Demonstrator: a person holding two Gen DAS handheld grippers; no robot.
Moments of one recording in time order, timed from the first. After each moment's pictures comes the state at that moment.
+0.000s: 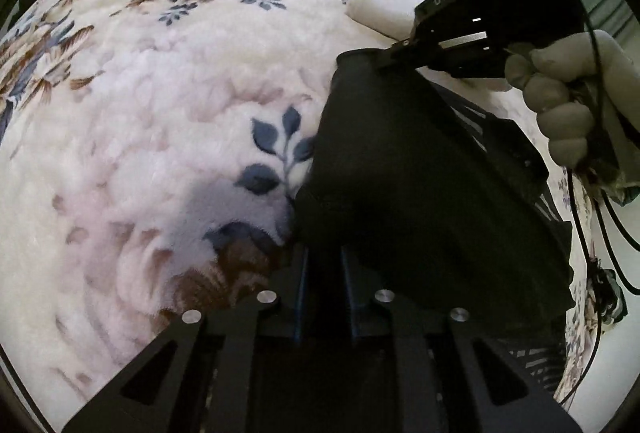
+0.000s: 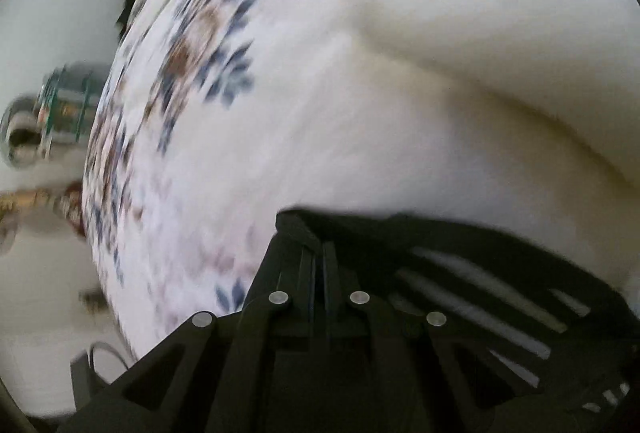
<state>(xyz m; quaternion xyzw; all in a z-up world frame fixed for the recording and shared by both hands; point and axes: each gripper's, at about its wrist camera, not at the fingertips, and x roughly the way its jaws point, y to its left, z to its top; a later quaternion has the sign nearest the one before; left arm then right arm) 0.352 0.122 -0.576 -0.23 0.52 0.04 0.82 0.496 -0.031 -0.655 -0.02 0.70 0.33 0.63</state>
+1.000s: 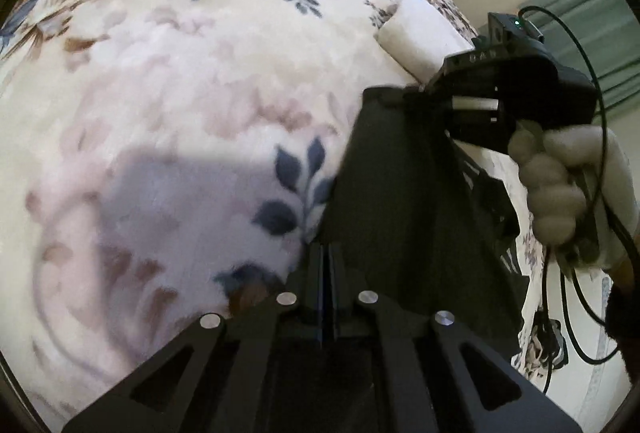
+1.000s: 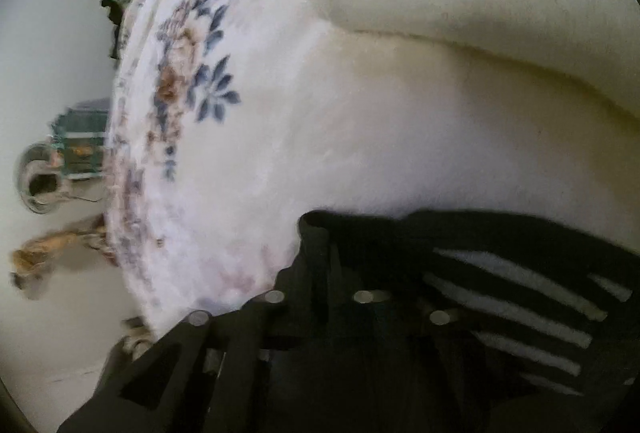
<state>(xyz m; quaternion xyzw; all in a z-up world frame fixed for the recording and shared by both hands) 0.355 0.171 -0.587 -0.36 0.49 0.03 0.79 0.503 -0.030 -0.669 0.05 0.74 0.30 0.60</state>
